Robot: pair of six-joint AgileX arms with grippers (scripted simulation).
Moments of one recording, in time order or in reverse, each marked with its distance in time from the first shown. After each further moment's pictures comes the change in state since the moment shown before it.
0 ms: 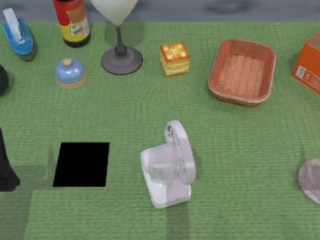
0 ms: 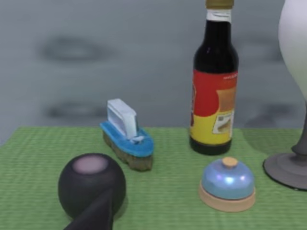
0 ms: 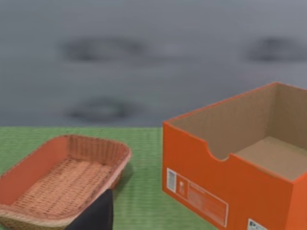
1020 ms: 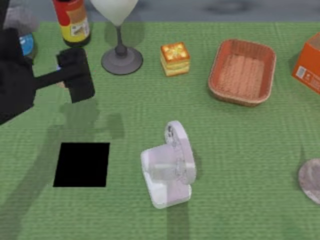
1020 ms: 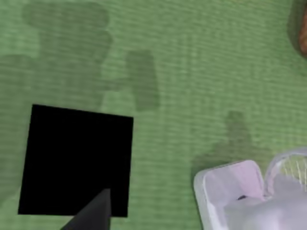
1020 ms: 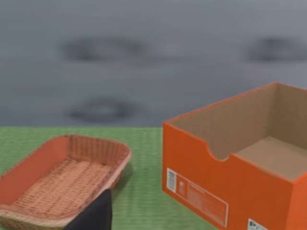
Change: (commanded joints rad) left arm -0.435 1.119 1.076 -0.824 0.005 -0.581; right arm 0.000 0.000 0.000 0.000 0.000 0.000
